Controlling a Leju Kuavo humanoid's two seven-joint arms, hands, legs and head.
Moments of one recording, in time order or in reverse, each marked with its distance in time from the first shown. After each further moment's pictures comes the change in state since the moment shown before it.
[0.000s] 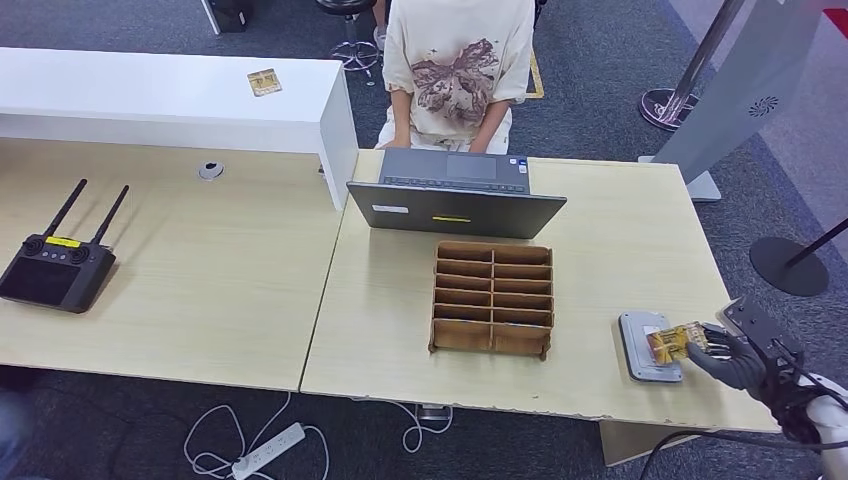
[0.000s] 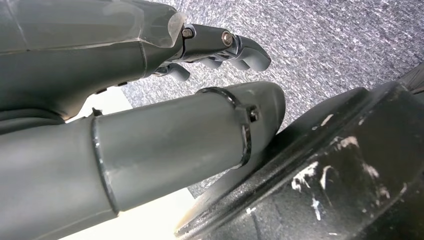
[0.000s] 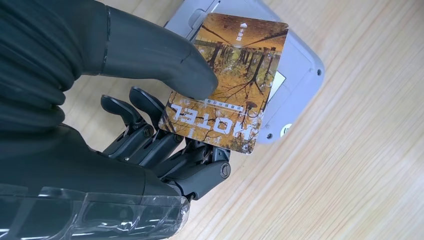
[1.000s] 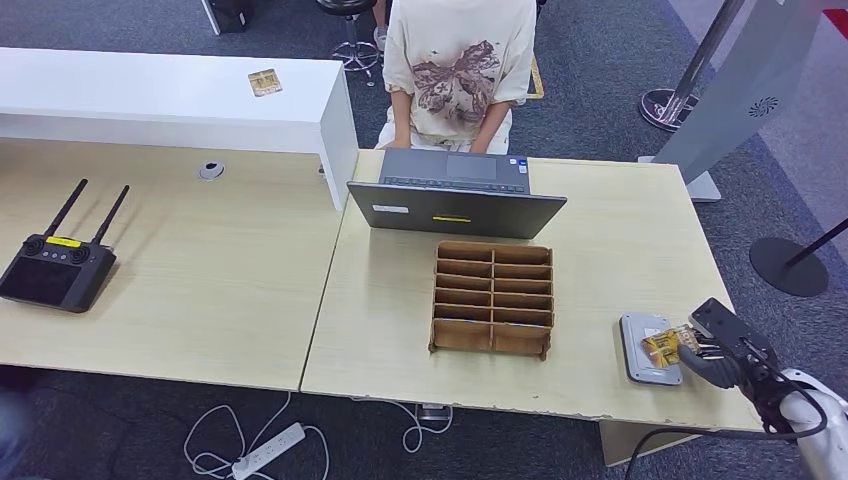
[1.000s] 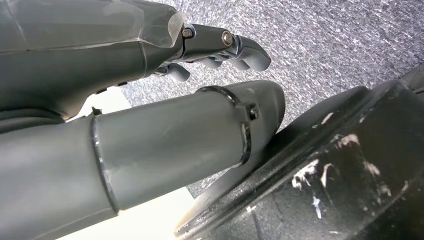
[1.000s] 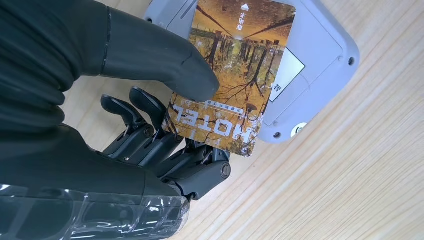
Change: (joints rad) left arm 0.000 -0.001 0.001 0.000 -0.006 0.003 0.000; right arm -0.023 0.026 0.072 0.022 0.114 -0.128 0.043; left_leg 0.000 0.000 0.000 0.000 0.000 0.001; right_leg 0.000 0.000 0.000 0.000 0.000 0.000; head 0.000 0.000
